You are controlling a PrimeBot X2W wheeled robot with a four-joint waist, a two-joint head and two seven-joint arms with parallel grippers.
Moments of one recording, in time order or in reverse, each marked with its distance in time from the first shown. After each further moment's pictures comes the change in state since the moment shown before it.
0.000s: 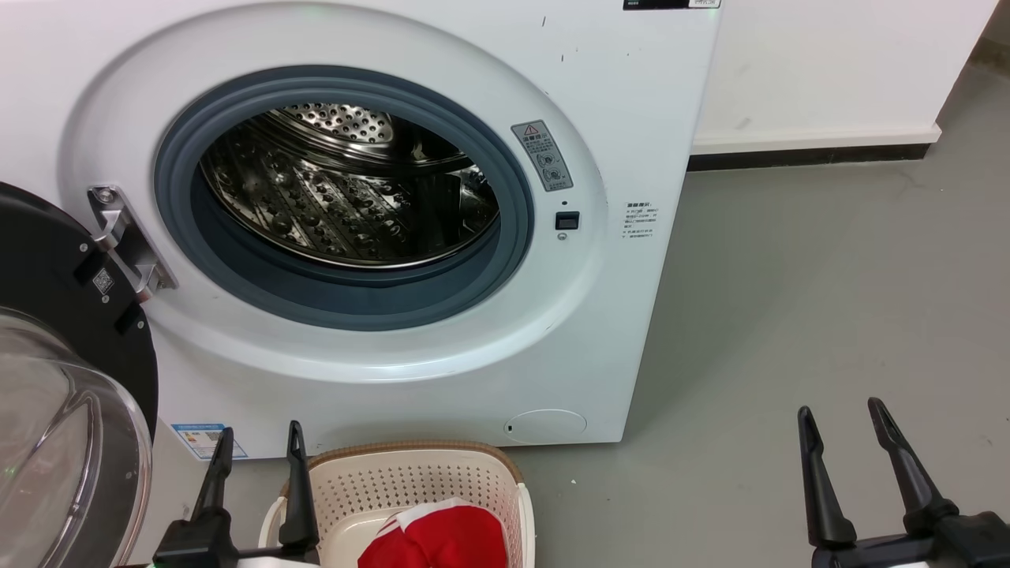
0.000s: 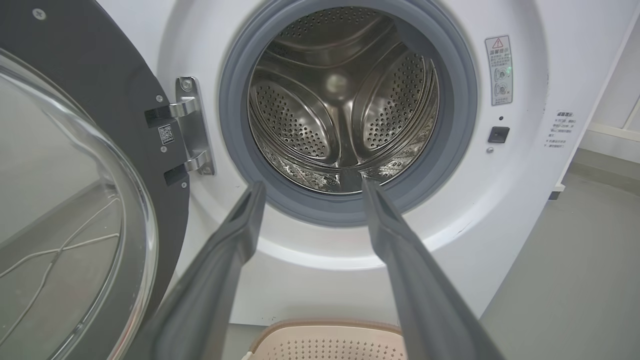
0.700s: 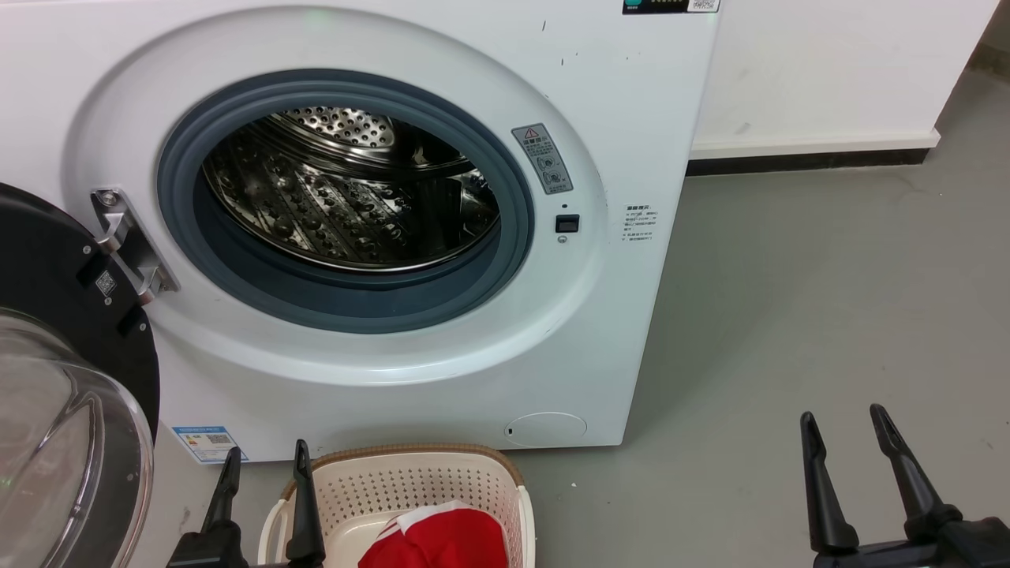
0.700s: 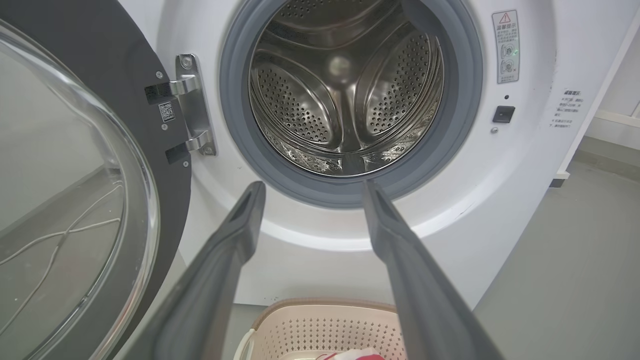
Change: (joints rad) left arm 0.022 -0.002 -0.019 0.030 -0.001 0.025 0.000; right arm 0.012 0.000 -0.004 0.001 0.022 0.000 0.000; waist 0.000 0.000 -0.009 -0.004
